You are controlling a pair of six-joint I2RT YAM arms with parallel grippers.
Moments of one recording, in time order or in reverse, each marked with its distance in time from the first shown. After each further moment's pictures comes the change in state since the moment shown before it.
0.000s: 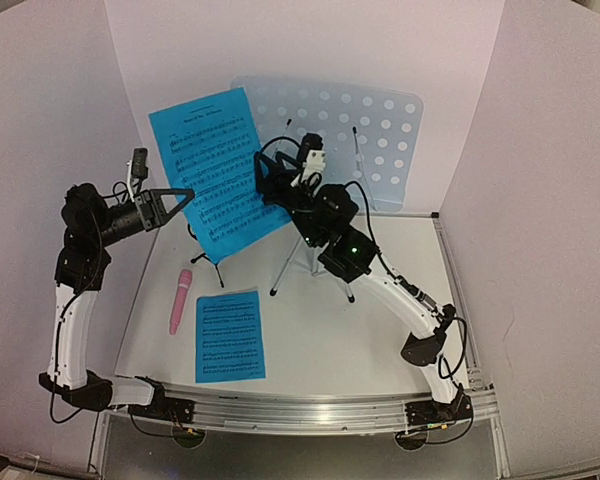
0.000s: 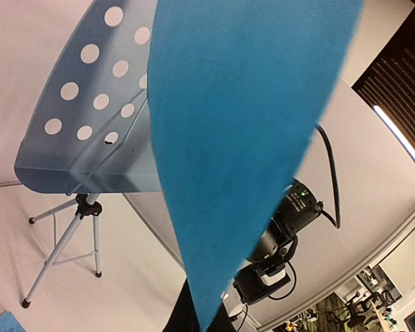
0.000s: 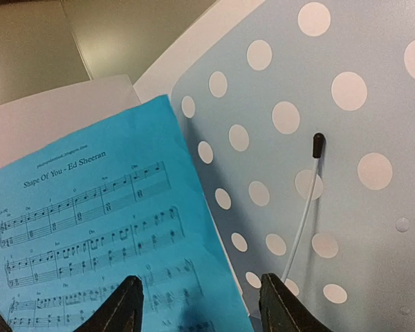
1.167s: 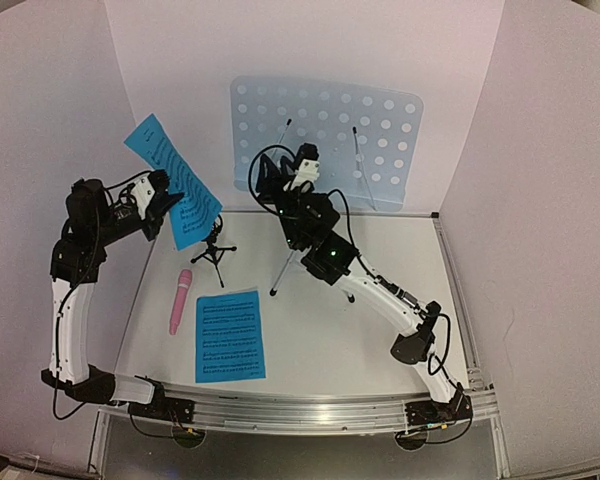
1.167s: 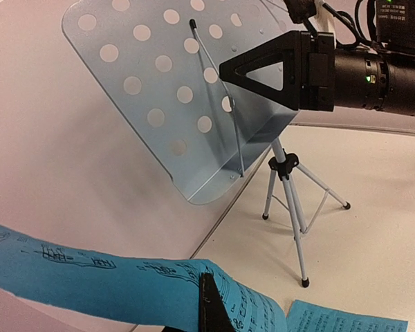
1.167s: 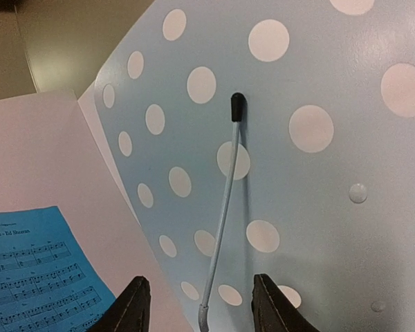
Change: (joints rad) left arm 0.051 0.056 0.127 -0.315 -0.256 1.344; right arm -0.007 0.094 -0.007 0.156 0.209 -0.089
